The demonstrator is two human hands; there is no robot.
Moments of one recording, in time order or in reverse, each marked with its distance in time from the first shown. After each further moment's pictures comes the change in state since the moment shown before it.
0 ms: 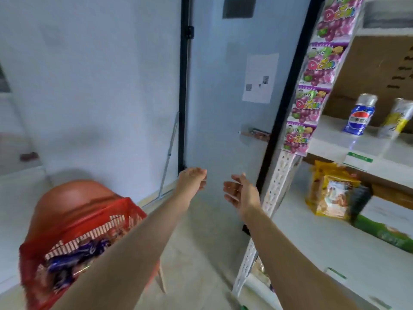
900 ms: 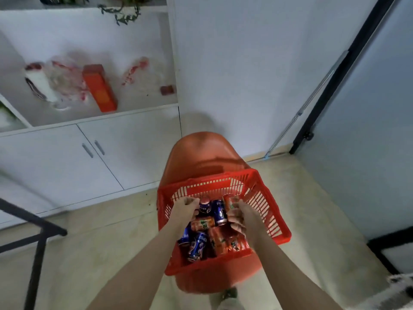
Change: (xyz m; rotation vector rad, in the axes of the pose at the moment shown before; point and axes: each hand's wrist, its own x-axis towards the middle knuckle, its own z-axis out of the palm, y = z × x) left_hand 0.075 -0.214 -0.458 0.103 0.553 -0.520; right_hand 0.072 0.324 0.356 -0.448 -0.523 0.497
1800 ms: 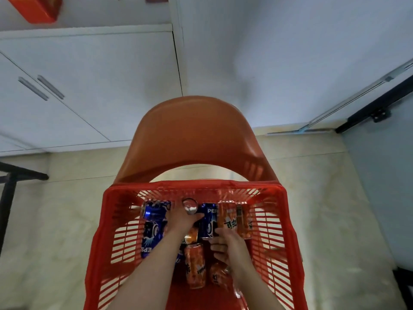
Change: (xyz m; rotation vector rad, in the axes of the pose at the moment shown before) left_hand 0.251 -0.118 0.113 0.482 0.156 -0.400; right_hand 0.241 0.061 -0.023 -0.261 -0.097 0.444
